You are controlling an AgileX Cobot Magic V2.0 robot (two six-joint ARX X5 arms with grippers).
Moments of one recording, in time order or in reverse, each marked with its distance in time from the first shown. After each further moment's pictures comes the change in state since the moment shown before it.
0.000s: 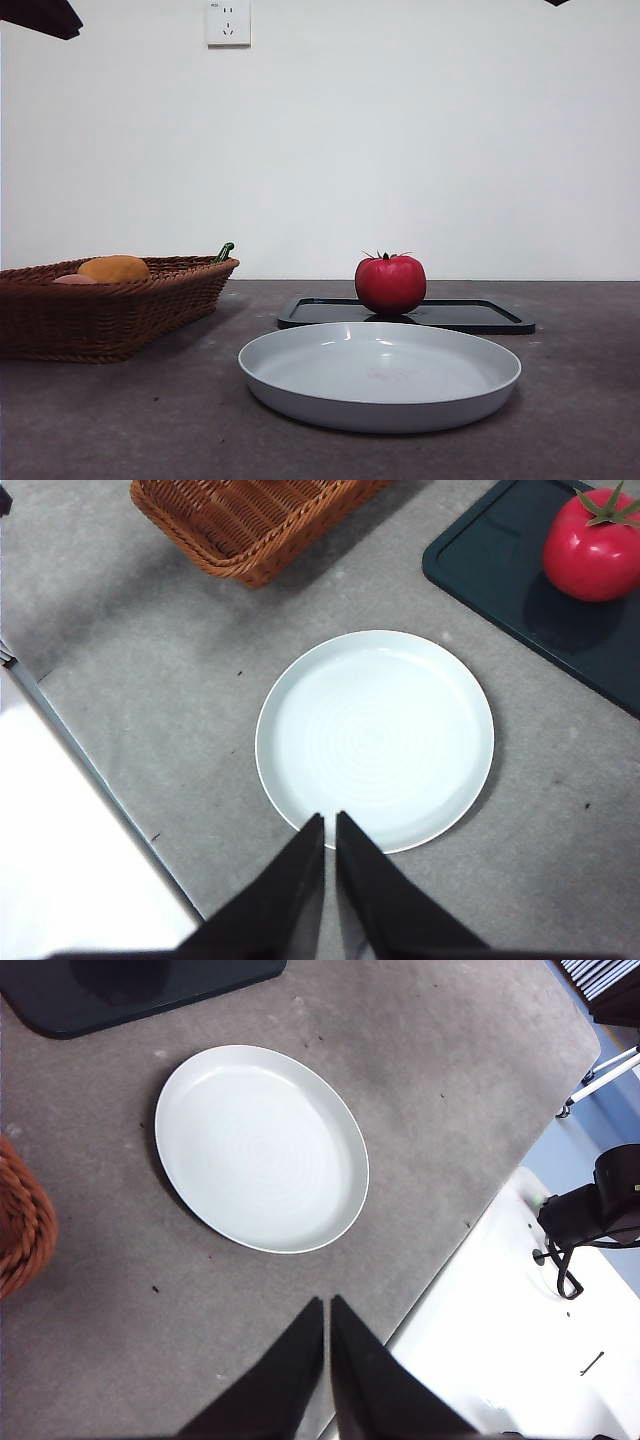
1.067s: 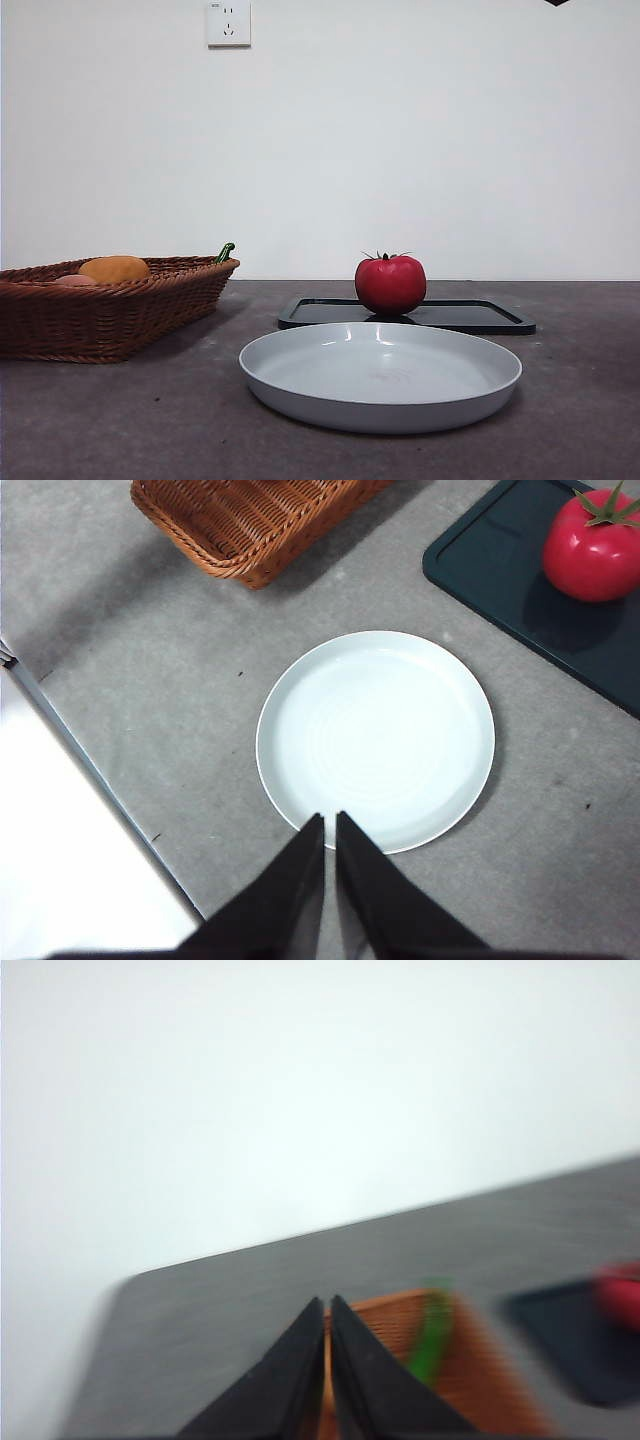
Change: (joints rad) left arm 0.269 -0.505 -0.320 0.736 -0.570 0.019; right arm 0.000 0.000 0.000 0.000 0.000 0.000
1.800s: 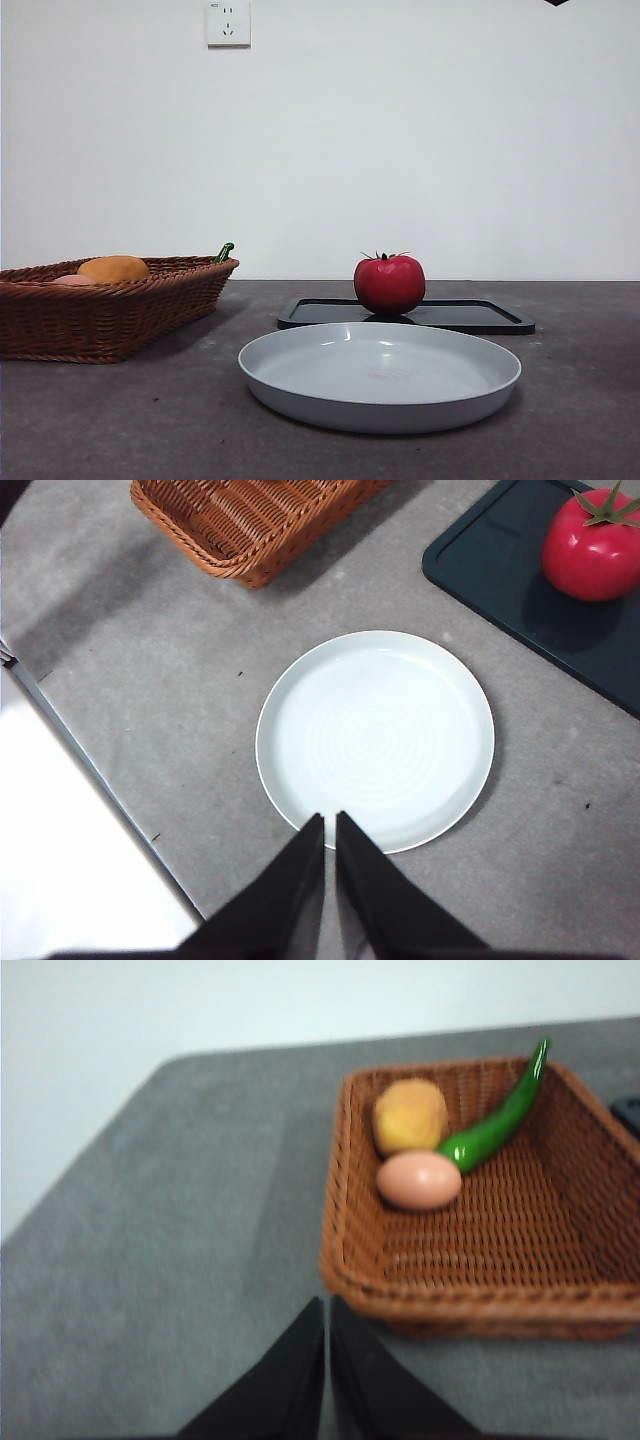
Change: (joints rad) left arm 0.064 -0.420 -0.566 -0.060 -0.105 -0.069; right arm 0.000 0.000 0.000 0.000 0.000 0.000
